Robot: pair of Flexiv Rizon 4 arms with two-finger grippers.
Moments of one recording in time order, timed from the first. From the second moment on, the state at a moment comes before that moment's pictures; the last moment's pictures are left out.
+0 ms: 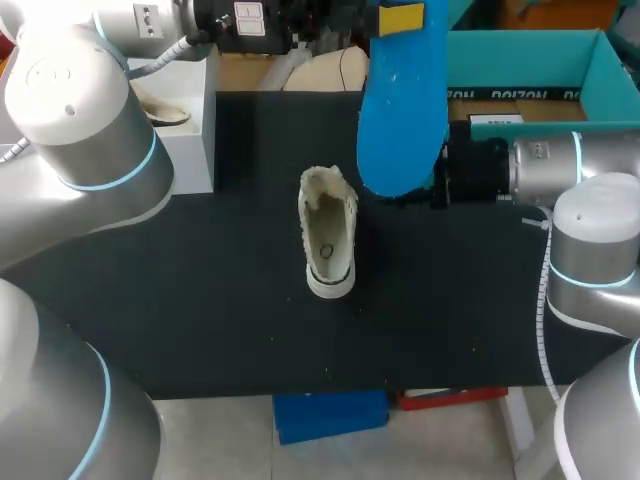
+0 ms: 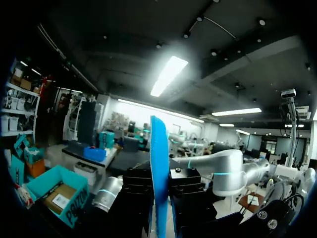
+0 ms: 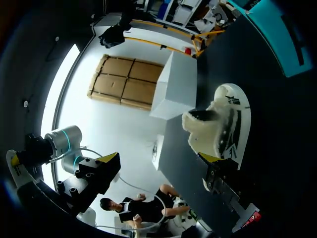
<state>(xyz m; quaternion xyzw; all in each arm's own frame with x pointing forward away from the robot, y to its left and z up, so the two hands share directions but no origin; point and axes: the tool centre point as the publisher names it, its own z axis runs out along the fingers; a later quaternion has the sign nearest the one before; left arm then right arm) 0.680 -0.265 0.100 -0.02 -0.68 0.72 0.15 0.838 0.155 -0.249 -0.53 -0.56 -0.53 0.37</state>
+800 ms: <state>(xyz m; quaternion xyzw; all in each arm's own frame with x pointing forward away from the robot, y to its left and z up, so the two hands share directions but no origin) 0.680 -0.276 0.022 -0.10 -0.67 0.73 0.06 0.838 0.154 -0.249 -0.53 -0.56 -0.53 0.37</state>
